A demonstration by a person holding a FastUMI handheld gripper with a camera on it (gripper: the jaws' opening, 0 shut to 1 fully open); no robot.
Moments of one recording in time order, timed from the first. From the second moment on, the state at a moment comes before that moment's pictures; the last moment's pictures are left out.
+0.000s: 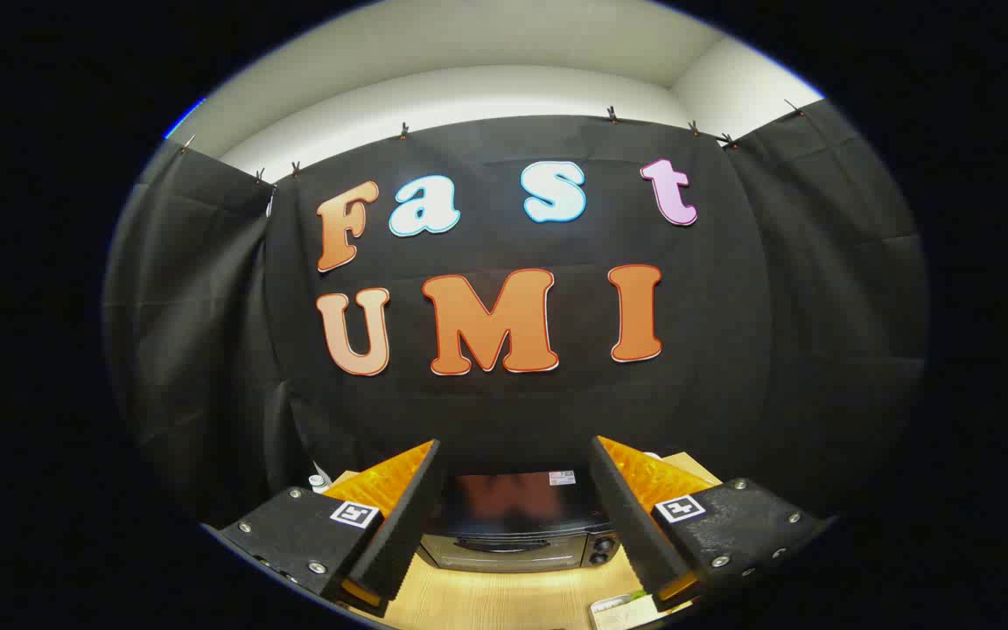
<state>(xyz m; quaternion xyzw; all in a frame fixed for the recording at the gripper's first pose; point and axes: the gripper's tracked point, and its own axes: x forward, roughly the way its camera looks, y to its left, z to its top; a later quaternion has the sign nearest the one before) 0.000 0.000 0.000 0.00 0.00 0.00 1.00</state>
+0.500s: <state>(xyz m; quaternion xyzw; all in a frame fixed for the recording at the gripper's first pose) 0.004 -0.003 -0.001 -0.01 0.00 -0.01 1.00</state>
